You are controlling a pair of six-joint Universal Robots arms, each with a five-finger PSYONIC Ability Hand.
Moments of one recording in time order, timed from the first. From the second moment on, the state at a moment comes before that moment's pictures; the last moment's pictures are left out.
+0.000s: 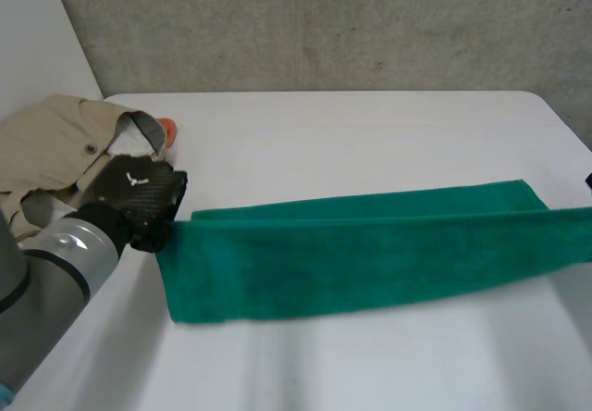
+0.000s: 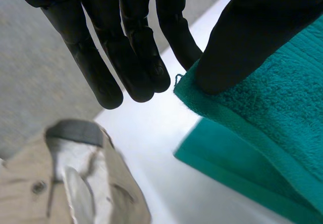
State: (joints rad) left arm 4.33 -1.61 -1.77 3.11 -1.54 3.60; right arm 1.33 -1.32 1.28 0.75 1.23 2.09; left_hand 1.15 1.21 1.21 1.20 0.98; right_hand 1.02 1.18 1.18 1.19 0.99
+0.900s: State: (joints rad) left arm 4.23 -2.08 -1.43 3.41 -1.69 3.60; right arm 1.57 -0.89 0.96 0.21 1.45 2.41; left_hand 0.19 0.21 0.21 0.21 0.05; right_hand 0.20 0.22 0.22 0.24 0.07
